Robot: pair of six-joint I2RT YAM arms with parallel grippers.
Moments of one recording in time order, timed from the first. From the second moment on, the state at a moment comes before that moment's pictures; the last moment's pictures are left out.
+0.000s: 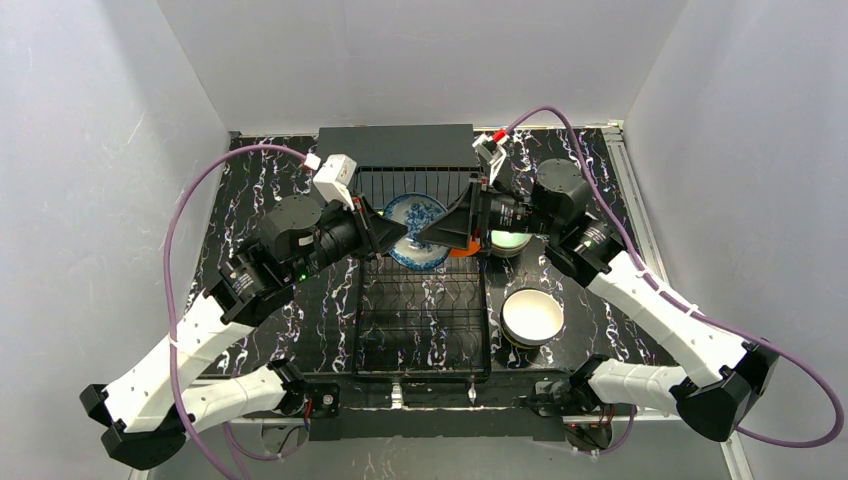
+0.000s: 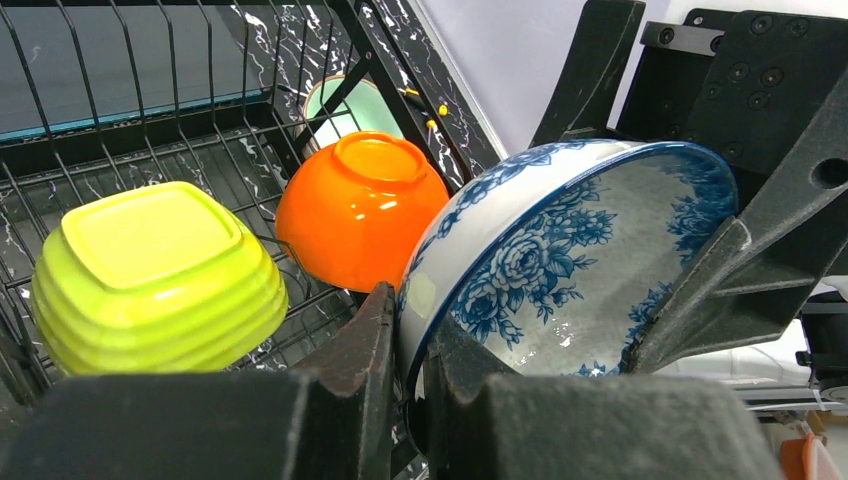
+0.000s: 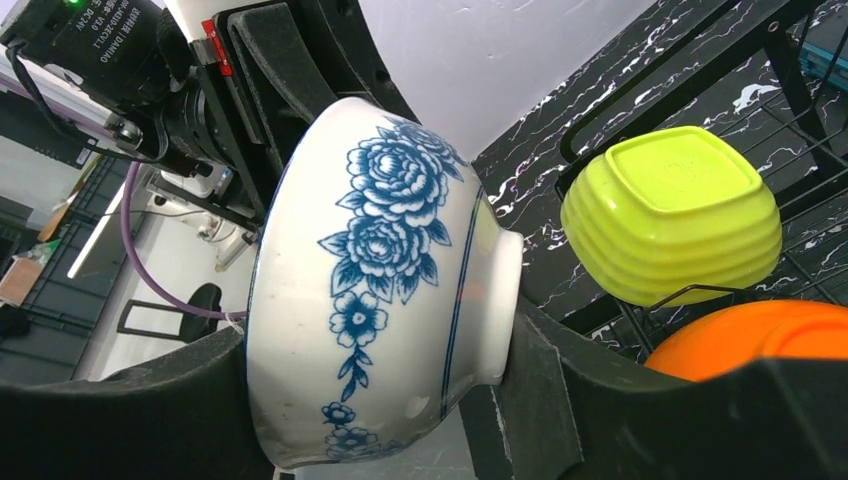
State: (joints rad) left arm -0.81 0.93 1.23 -0.54 -0.03 -0.60; right arm 0.75 1.14 1.18 -0.06 -0.70 0.75
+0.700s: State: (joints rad) left arm -0.82 0.93 1.27 -0.61 -0.07 -0.60; right arm 0.75 1.15 1.18 -0.01 -0.81 0.75
